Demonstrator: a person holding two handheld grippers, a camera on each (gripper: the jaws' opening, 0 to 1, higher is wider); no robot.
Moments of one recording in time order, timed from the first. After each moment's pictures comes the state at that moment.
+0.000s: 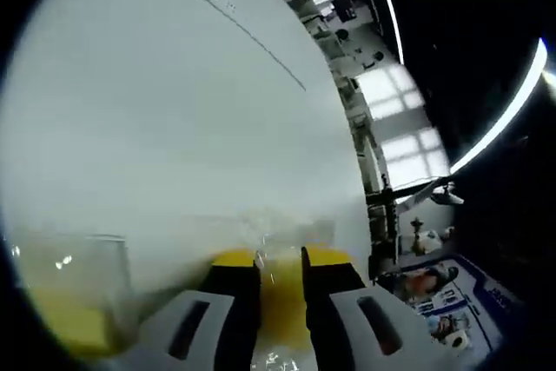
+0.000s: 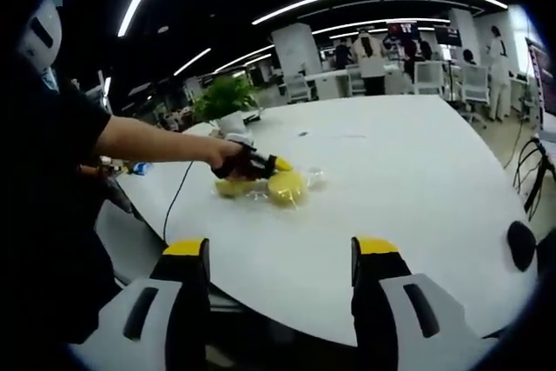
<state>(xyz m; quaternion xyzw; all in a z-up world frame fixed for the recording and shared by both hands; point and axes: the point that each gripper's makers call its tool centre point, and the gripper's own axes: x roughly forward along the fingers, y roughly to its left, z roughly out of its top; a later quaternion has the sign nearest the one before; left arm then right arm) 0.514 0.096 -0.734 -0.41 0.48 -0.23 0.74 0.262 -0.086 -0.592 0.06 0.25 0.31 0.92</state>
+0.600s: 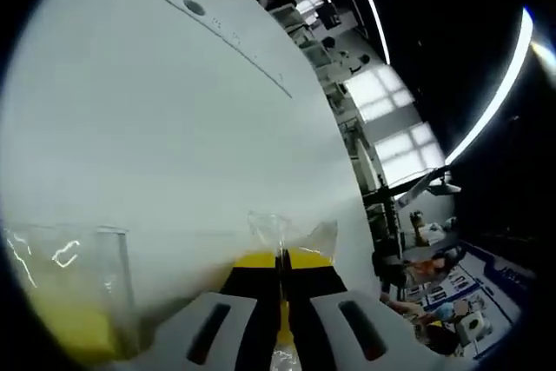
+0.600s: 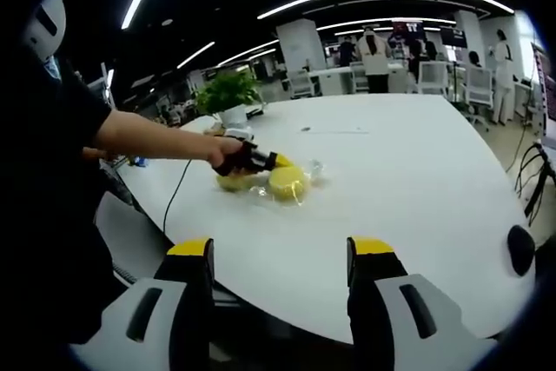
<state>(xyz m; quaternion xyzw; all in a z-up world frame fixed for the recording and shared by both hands) 0.506 0.095 -0.718 -0.37 0.43 -0.30 0.77 0.259 -0.083 -0.597 0.04 0.25 0.32 0.91</state>
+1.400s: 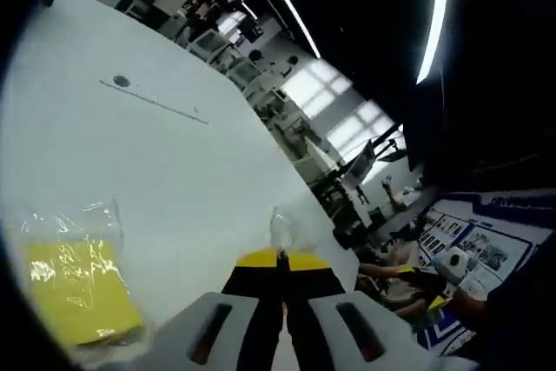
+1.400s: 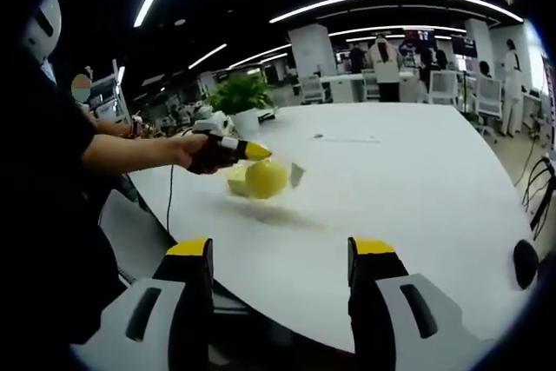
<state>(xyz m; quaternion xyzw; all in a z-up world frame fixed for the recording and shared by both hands) 0.434 0.121 -0.610 -0.29 0.30 -0.42 0.81 0.257 -0.059 -0.588 0.03 0.23 0.35 0.91</state>
